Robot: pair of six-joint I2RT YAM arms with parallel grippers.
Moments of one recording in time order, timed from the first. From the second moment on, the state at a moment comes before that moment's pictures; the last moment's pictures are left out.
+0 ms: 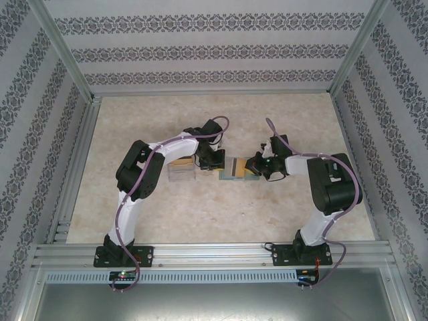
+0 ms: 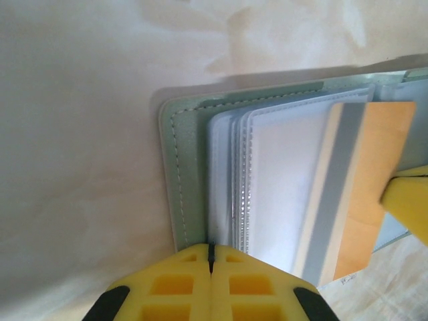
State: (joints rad) left arm -0.59 2.17 1.59 -0.66 0.39 -0.64; right arm 0.15 1.74 0.76 -0.04 -0.66 0.74
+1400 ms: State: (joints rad) left arm -0.29 1.51 1.44 -0.77 0.08 -0.67; right arm 0.48 1.54 1.31 -0.56 -0.37 0.37
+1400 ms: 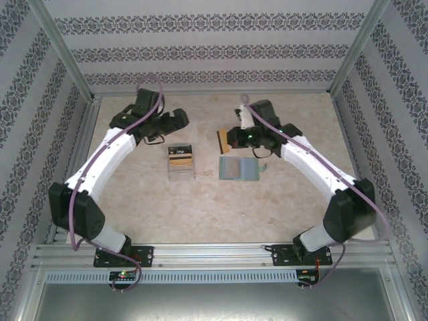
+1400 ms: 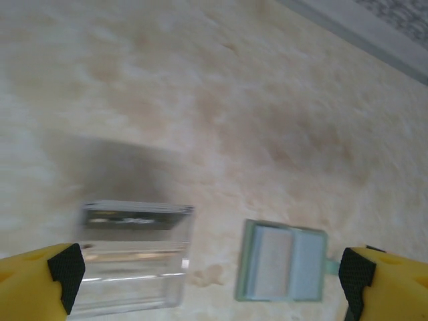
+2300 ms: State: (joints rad) left arm -0.11 1.12 1.31 -1.02 -0.19 -0.69; right arm 0.84 2.13 1.97 -0.90 -0.10 -0.52
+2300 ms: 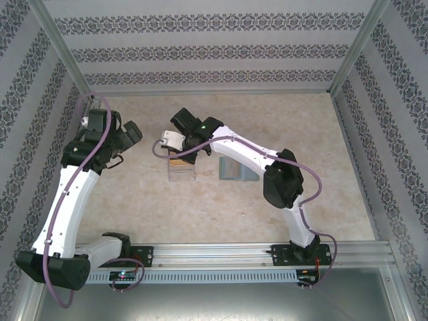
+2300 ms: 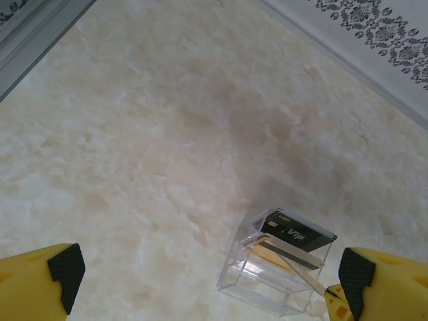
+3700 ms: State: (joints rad) left arm -0.11 1.12 1.25 -1.02 -0.15 -0.69; right arm 0.88 2.24 1.97 -0.82 0.09 -0.60
